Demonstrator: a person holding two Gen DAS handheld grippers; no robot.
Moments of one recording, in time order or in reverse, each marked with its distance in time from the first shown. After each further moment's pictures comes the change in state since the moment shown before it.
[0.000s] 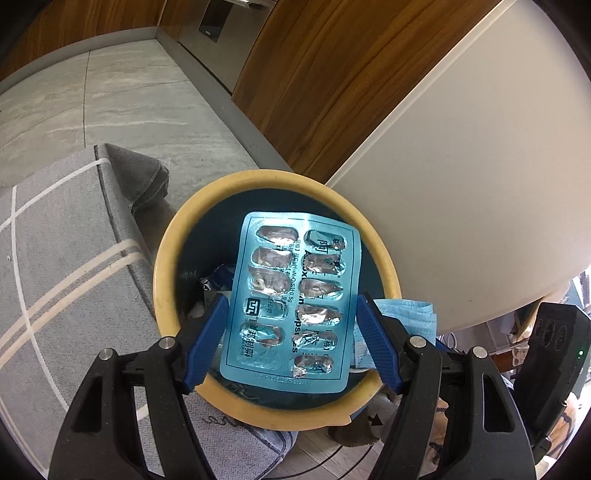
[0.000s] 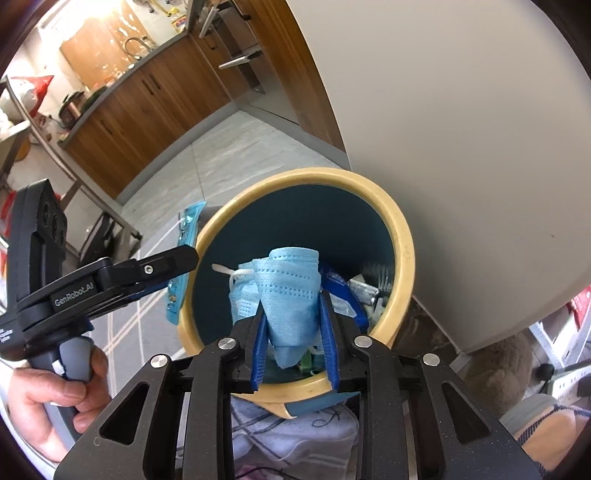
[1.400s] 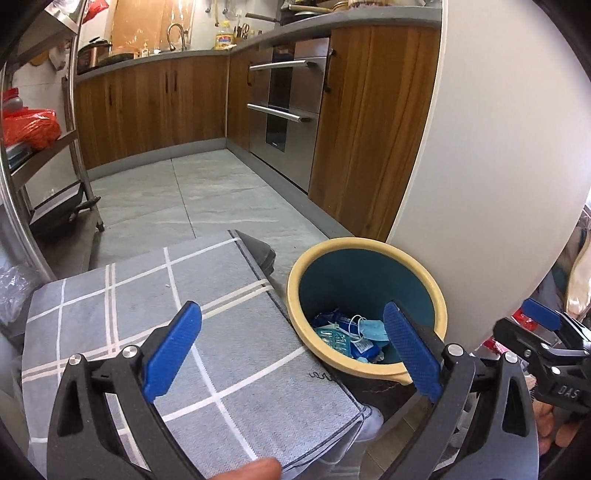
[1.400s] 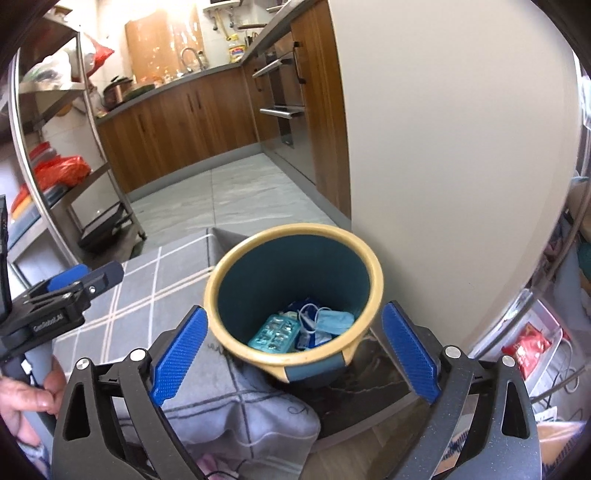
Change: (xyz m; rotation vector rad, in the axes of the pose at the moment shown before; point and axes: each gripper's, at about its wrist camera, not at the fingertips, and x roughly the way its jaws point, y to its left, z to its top) left arm -0.143 -0.023 -0.093 0.127 -0.413 0.380; right arm -0.104 0.031 -0.043 -0.252 -0.232 -0.068
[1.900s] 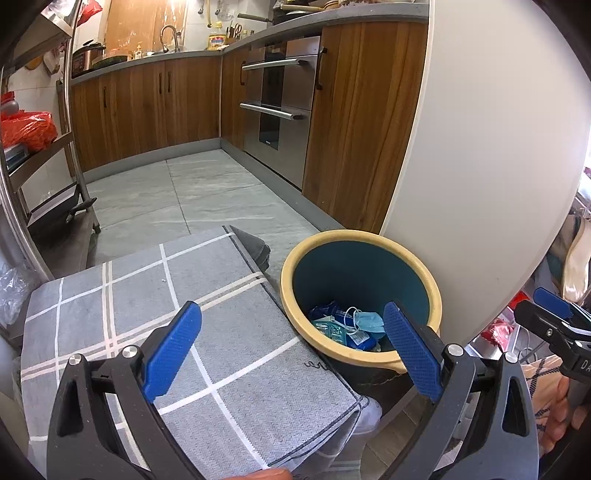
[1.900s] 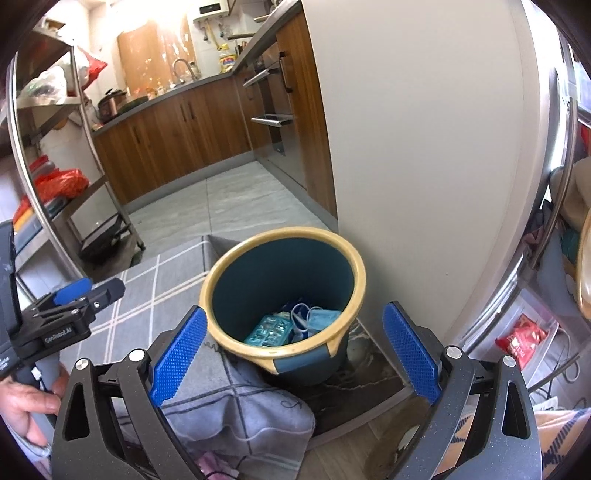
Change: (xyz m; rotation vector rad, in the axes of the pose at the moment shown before) left arm -0.007 -0.008 -0.011 0.020 0.006 -0.021; right arm -0.018 -0.015 -0.007 0.035 -0.027 -0.004
